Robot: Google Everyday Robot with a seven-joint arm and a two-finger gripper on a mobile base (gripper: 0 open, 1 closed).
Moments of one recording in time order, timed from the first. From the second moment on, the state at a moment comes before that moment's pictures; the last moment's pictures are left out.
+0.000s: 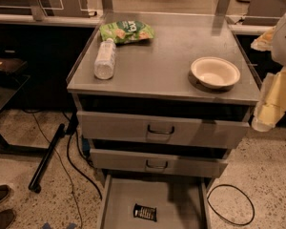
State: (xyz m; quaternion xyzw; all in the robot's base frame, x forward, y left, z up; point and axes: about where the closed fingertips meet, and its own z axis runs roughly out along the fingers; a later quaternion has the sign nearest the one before) arm 0.438 -0.216 0.977 -0.60 0.78 -0.04 0.16
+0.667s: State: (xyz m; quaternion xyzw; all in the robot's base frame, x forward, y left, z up) arm 0.434 -0.222 0.960 -0.60 0.78 -0.03 0.16
